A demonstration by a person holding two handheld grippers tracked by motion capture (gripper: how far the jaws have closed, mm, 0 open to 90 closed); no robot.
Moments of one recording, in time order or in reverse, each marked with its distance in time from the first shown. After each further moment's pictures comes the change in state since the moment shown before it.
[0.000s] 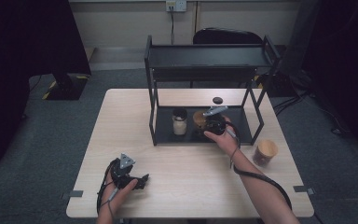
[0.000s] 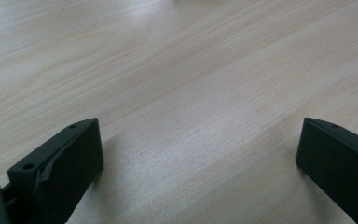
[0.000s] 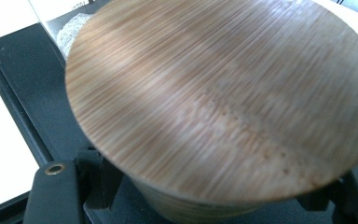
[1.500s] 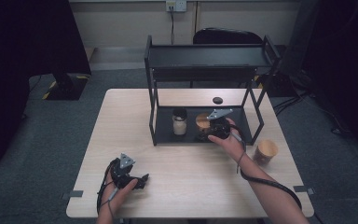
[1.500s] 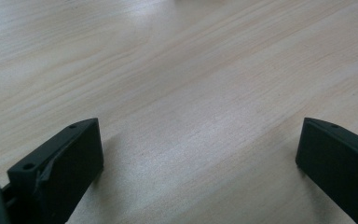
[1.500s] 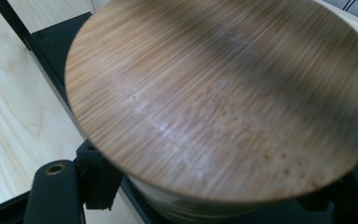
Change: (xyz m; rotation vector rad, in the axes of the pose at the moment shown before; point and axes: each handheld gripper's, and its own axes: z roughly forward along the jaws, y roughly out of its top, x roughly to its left) left arm 0.000 0.000 0.000 -0.001 0.001 -0.001; right arm 0.010 -0.004 -0.026 0.000 0.021 -0.035
